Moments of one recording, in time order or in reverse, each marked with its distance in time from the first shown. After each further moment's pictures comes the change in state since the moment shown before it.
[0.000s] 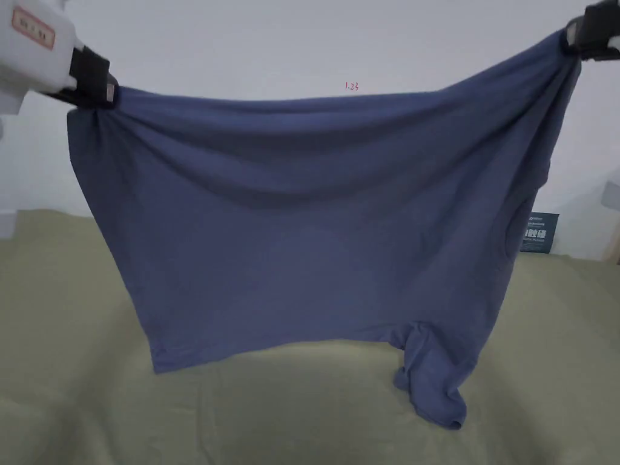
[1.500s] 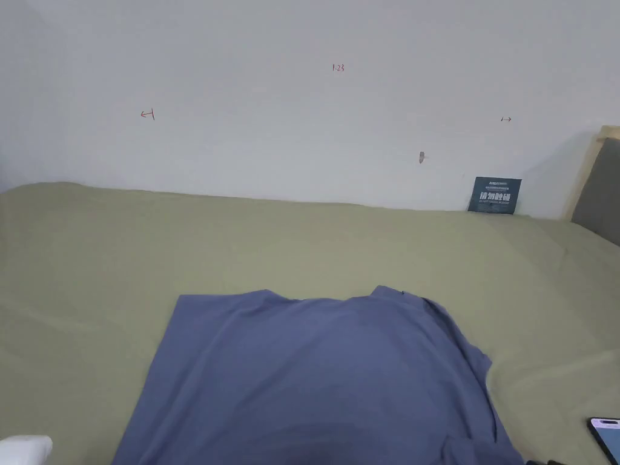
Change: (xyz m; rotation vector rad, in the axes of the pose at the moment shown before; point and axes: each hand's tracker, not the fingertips) left arm 0.057 -0.404 0.185 -0.364 -0.057 0.241; right arm -0.003 -0.364 0.332 -0.608 0.043 -0.169
